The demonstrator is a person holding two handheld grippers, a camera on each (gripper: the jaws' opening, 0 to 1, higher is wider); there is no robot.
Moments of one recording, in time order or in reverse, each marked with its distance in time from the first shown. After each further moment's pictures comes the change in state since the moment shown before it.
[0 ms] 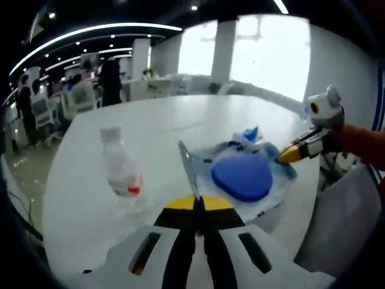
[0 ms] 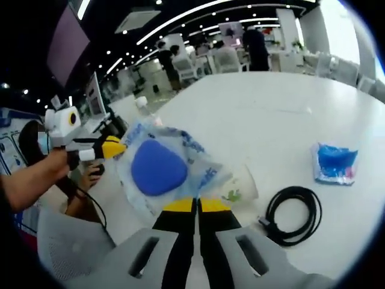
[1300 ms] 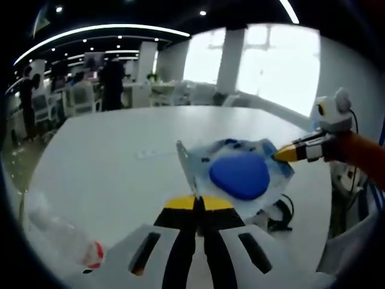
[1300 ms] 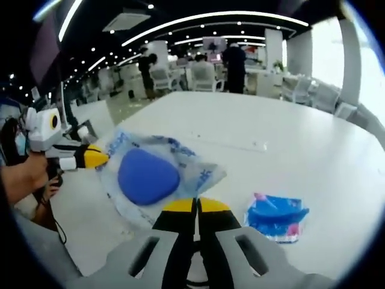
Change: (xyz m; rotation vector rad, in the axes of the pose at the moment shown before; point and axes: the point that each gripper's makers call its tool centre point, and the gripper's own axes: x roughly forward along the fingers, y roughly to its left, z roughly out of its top) left arm 0.128 -0.015 0.059 -0.080 -0.036 0.023; right arm 0.010 -0.139 0.076 -0.097 -0.038 -0.213
